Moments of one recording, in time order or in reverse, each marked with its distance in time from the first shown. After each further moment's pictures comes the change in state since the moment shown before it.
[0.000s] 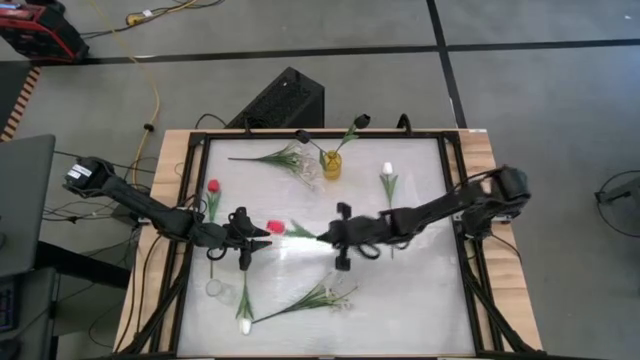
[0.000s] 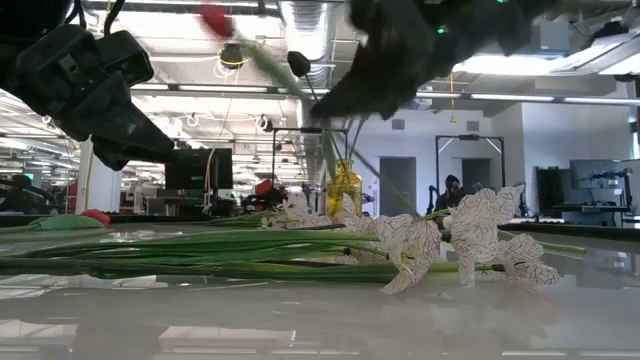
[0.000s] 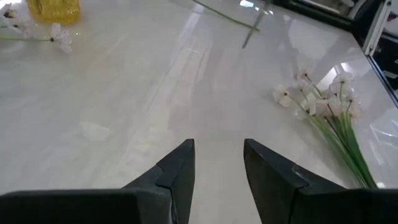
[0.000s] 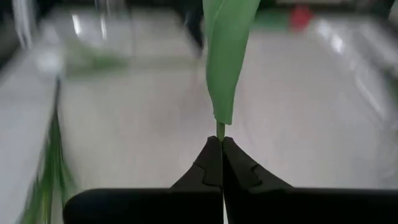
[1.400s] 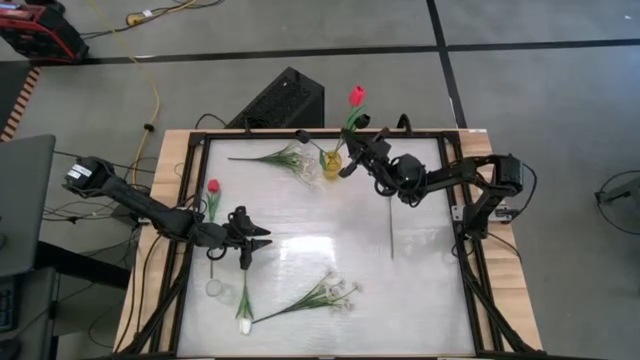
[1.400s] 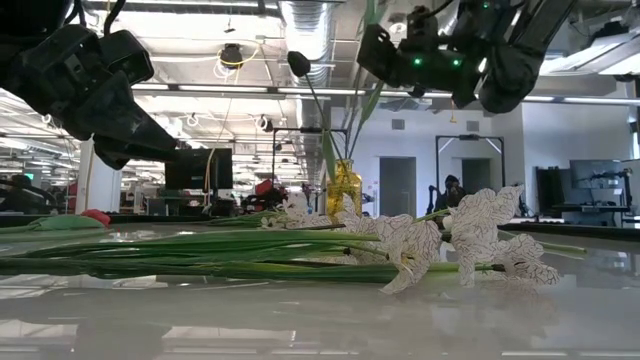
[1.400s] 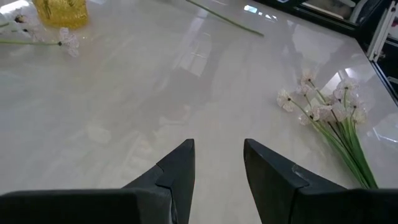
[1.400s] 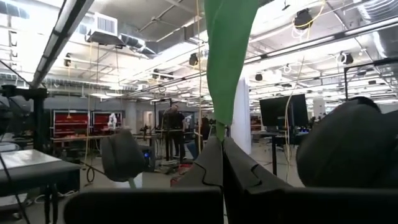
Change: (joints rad) left arm 0.000 0.000 0.000 0.008 -0.023 -0.004; right arm -0.473 0.037 -0.212 1.184 0.186 -0.260
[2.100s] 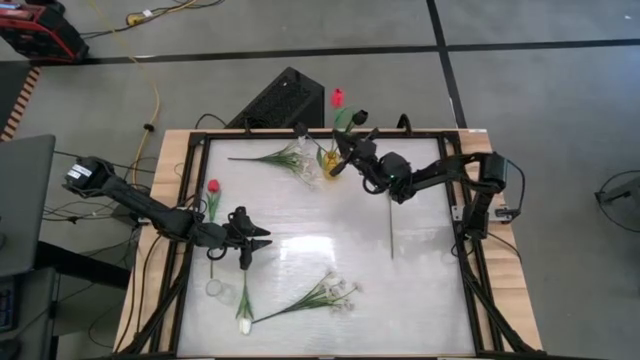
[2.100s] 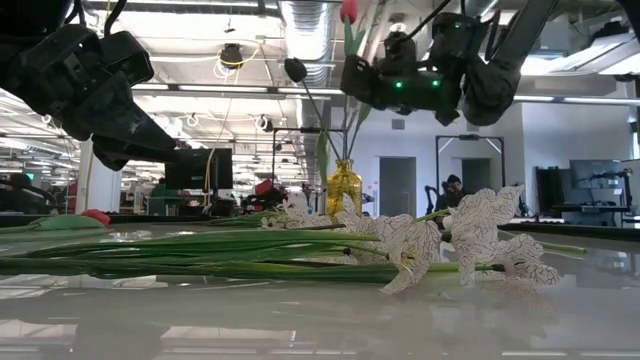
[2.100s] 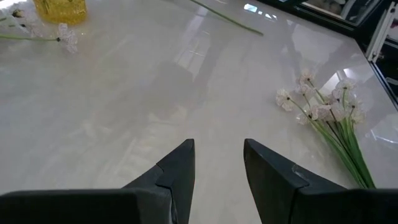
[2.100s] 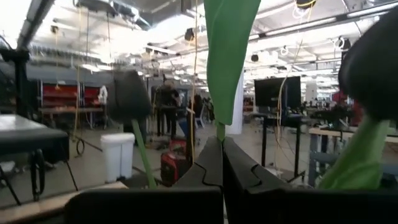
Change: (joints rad) left arm 0.000 0.000 0.000 -0.004 0.006 -0.015; right arm -0.022 0.122 0.071 -0.070 0.016 -0.008
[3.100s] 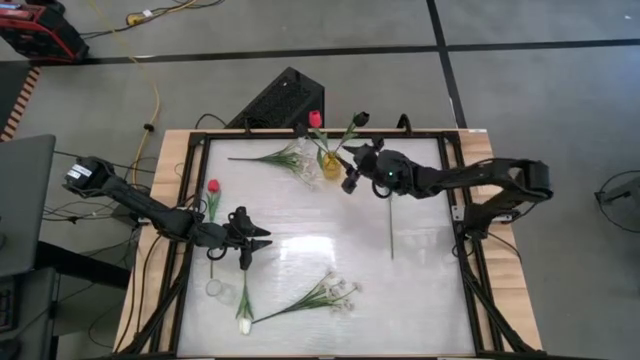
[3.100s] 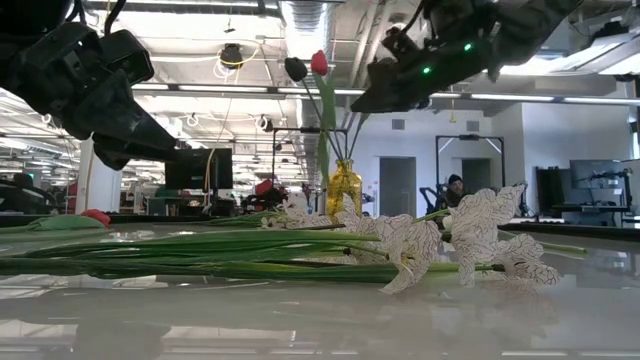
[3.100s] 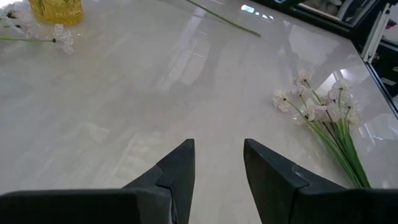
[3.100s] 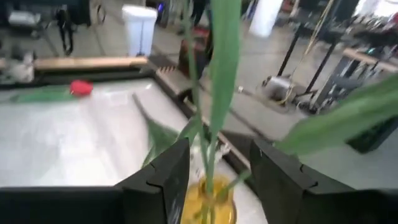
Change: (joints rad) left arm 0.000 0.000 0.000 0.008 0.010 0.003; right arm 0.065 -0.374 0.000 -0.963 -0.035 0.054
